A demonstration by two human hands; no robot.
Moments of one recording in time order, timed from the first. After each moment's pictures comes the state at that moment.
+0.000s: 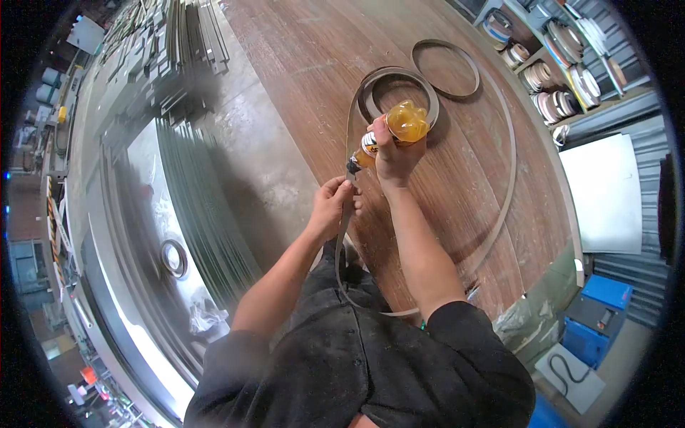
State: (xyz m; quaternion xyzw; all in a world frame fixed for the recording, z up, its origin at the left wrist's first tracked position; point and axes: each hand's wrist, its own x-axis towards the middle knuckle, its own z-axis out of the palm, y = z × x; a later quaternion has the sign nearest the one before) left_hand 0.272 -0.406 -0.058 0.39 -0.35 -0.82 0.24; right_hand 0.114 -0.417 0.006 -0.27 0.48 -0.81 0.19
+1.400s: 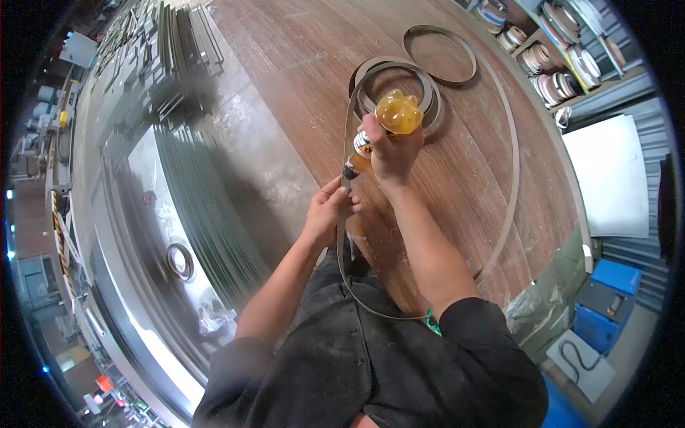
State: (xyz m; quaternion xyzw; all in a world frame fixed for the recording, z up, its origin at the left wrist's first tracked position) left_hand 0.274 -0.388 -0.041 0.41 -0.28 -0.84 0.23; right_hand 0.110 -0.402 0.020 -0.25 0.47 -0.81 0.23
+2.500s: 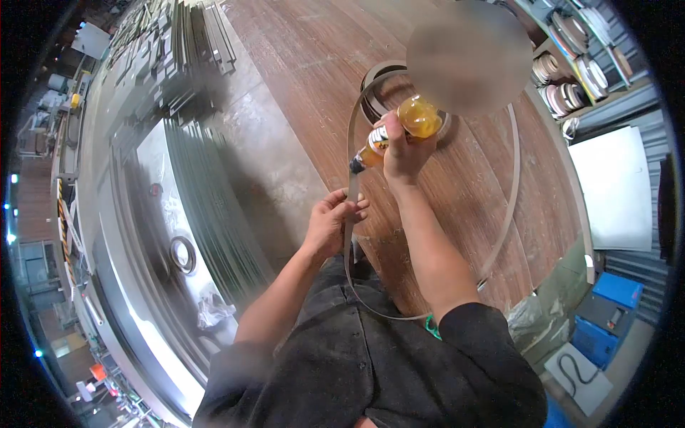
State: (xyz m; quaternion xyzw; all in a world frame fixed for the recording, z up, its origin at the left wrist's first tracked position) left_hand 0.286 -0.368 -0.025 0.41 -0.27 -0.83 0.26; right_hand 0.104 -0.393 0.017 -0.24 0.48 -0.82 0.20
